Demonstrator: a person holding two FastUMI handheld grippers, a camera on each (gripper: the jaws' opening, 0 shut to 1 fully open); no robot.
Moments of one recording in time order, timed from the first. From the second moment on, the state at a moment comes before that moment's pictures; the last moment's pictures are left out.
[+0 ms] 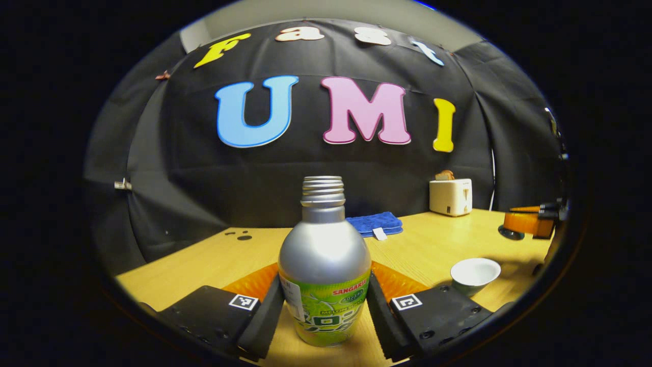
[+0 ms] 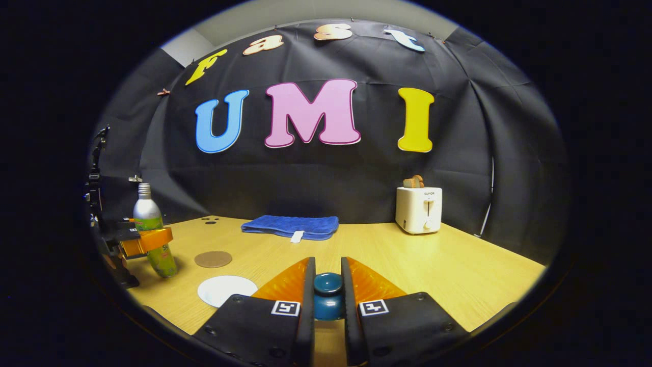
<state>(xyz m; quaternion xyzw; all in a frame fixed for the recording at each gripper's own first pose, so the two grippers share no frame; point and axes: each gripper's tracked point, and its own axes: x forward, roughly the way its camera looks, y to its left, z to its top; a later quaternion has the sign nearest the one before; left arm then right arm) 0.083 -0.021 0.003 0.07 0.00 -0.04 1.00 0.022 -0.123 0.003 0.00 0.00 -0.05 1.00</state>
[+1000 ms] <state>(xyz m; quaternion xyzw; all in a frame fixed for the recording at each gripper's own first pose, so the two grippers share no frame) 0.098 -0.090 0.008 0.64 -0.02 -0.10 0.76 0.031 -0.162 0.005 0.00 0.00 -0.04 1.00</state>
